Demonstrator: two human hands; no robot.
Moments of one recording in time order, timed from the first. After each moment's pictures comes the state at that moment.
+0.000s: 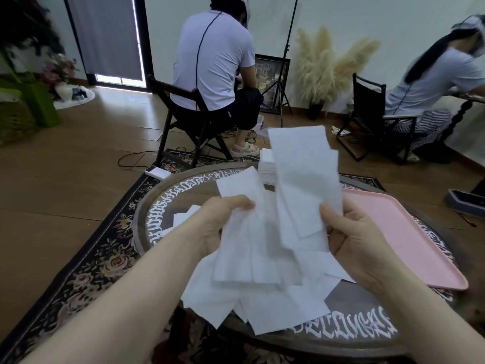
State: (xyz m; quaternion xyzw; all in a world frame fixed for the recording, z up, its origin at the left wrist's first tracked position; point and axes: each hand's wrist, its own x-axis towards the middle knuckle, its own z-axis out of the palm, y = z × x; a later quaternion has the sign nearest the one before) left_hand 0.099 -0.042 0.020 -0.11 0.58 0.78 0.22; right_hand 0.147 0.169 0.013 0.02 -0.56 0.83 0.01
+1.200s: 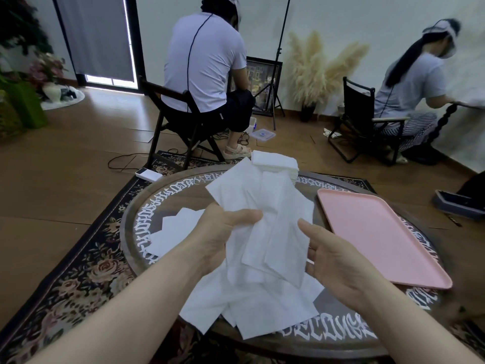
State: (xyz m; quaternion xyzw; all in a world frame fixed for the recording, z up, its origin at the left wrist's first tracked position) left_hand 0.113 -0.022 0.007 -0.02 0.53 0.83 0.17; right_hand 0.163 0.169 0.006 -0.12 -0.59 0.79 -0.11
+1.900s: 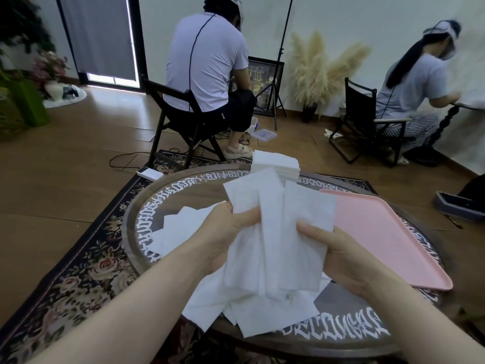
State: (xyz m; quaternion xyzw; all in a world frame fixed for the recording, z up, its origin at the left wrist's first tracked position) left_hand 0.116 -0.019 0.009 0.00 0.56 0.81 0.18; right_hand 0.147 0.182 0.002 0.00 -0.60 0.79 -0.14
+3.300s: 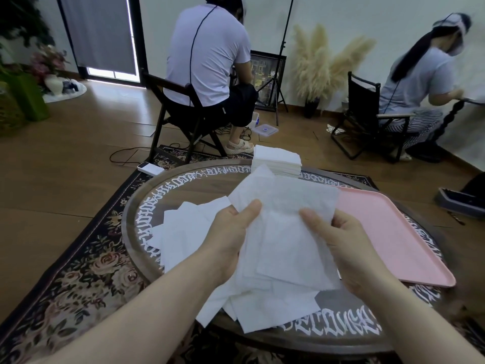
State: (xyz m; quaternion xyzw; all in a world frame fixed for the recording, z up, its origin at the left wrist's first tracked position) left_hand 0.123 -0.005 -0.006 -0.05 0.52 0.84 0.16; right_hand 0.155 0.166 0.007 -0.08 -0.68 0.73 0.06
